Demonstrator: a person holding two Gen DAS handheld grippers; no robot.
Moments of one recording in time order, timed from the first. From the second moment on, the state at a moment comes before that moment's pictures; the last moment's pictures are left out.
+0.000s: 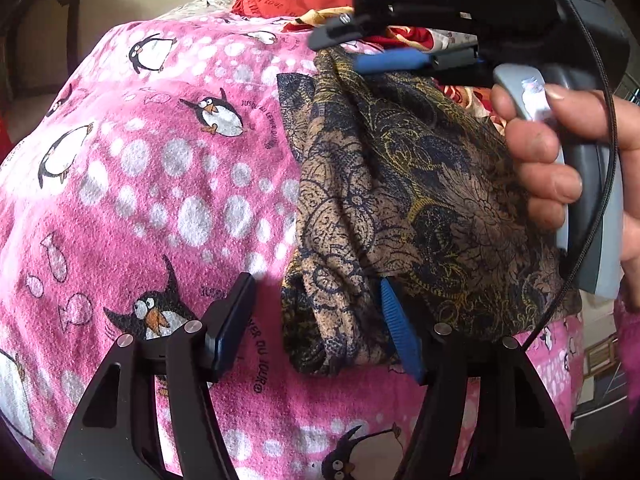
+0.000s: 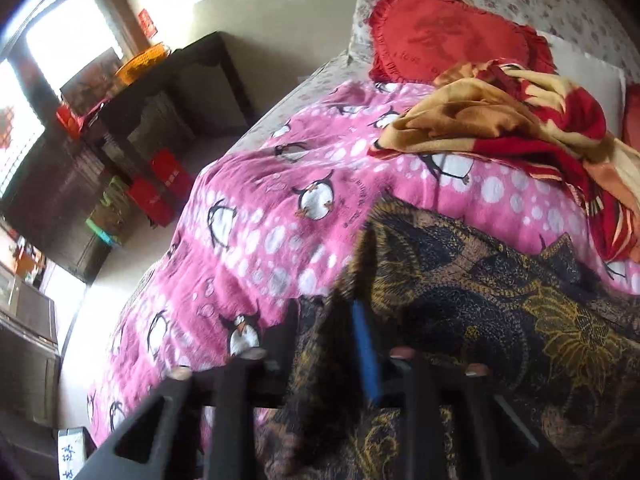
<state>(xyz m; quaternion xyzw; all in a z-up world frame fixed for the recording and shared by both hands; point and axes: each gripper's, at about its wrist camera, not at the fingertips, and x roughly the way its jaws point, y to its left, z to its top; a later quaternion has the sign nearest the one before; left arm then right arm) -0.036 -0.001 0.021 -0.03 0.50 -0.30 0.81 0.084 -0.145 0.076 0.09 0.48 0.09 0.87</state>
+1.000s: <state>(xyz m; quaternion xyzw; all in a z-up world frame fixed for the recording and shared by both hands) -0.039 0.009 0.018 -0.04 0.51 -0.30 0.80 0.085 -0.096 0.030 -0.10 0.54 0.00 0.84</state>
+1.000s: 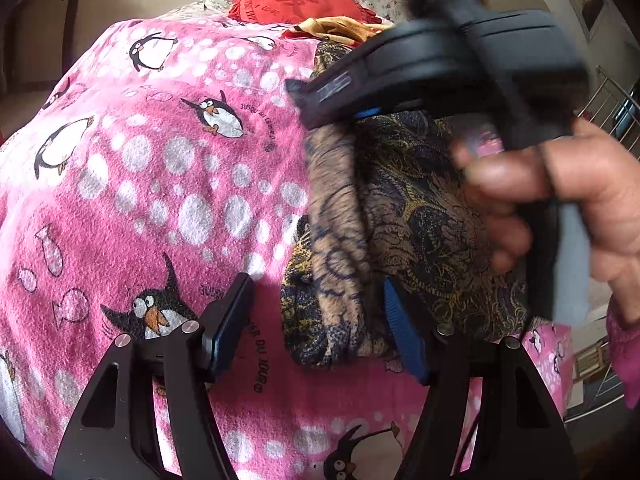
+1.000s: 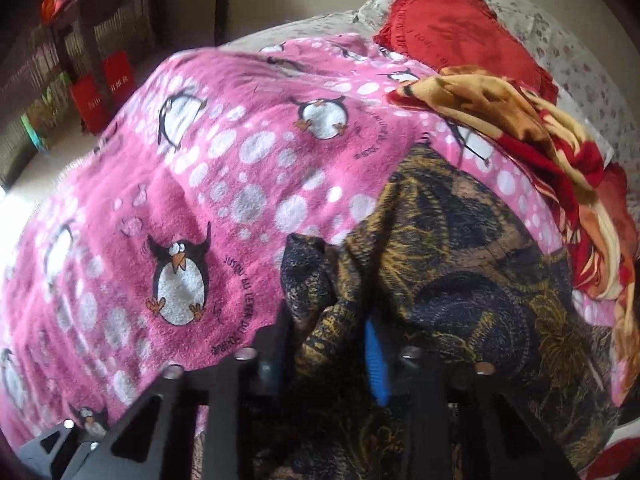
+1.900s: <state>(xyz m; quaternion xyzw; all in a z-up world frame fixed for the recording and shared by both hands) -0.015 -0.041 0.029 -0.07 0.52 -0.33 0.78 0.102 -0.120 0.059 -0.01 0.55 0.05 0.83</state>
